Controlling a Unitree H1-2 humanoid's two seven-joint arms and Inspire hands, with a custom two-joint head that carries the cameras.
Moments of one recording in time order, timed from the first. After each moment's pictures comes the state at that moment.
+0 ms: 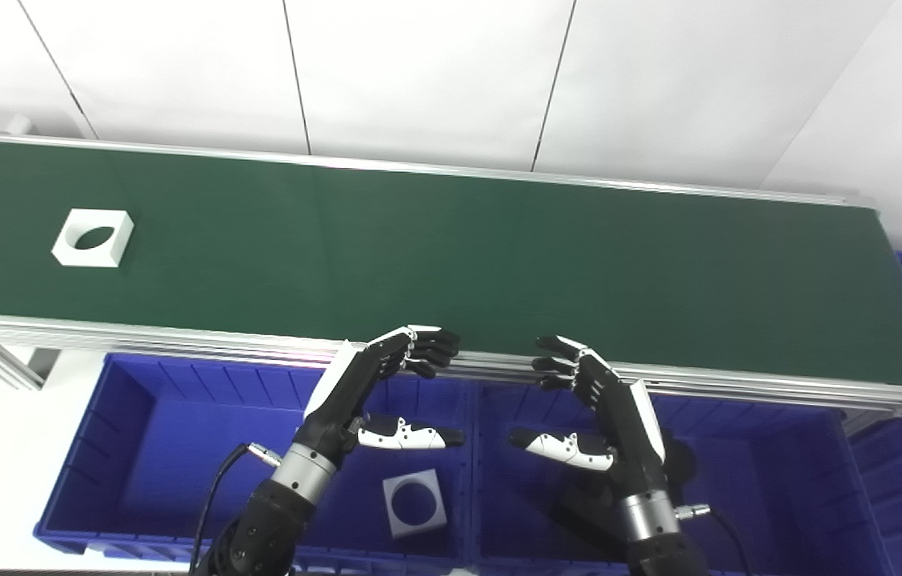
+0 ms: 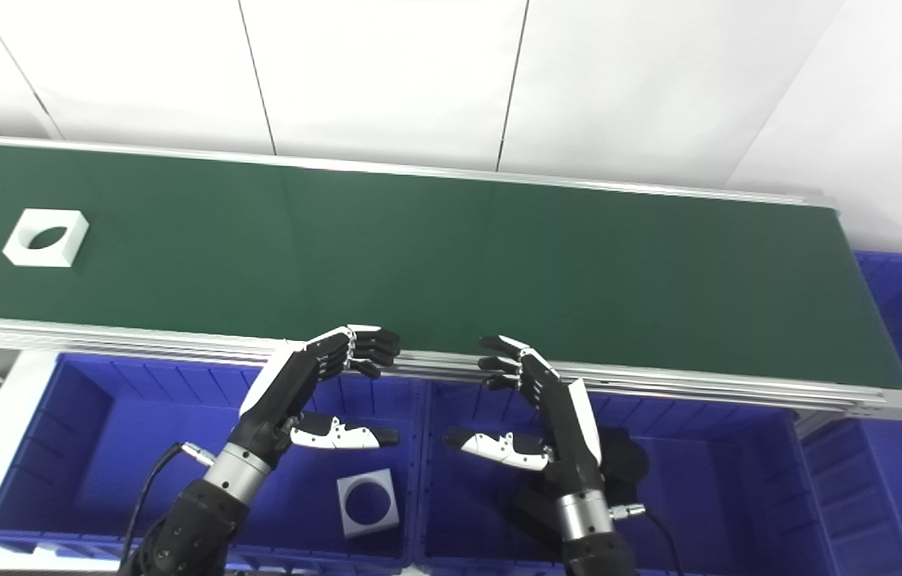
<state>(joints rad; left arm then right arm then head) 0.06 0.02 -0.26 0.12 0.19 -0.32 -0.16 0.16 -0.07 0.13 0.15 -0.10 -0.41 0.01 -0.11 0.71</state>
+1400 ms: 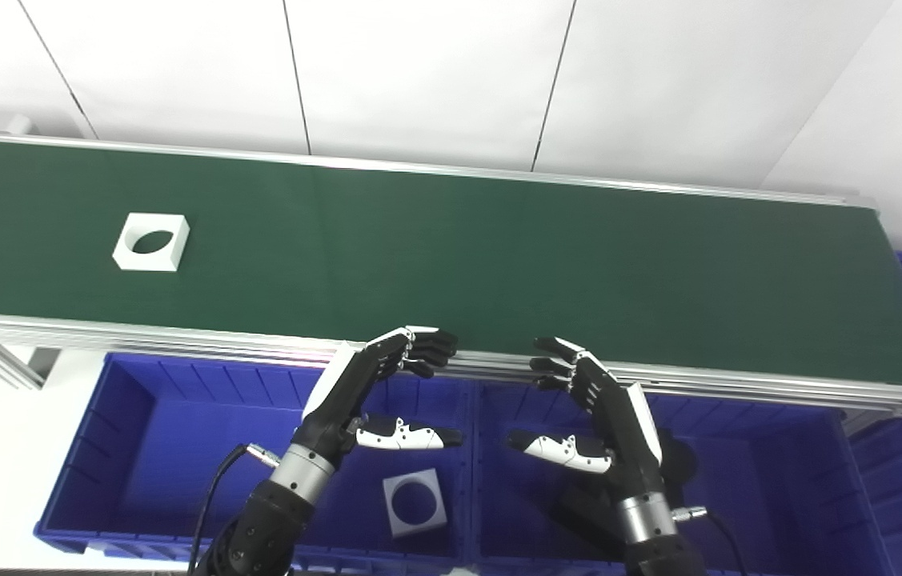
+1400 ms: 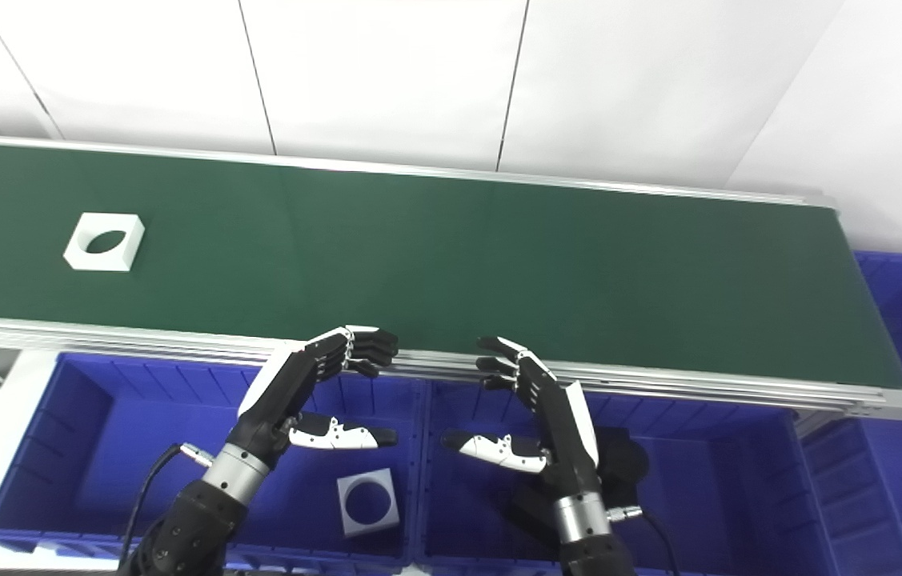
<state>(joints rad) 0.06 0.02 -0.26 0.12 0.19 -0.32 -0.16 0.16 -0.07 0.13 0.16 -0.08 -0.41 0.03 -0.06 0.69</state>
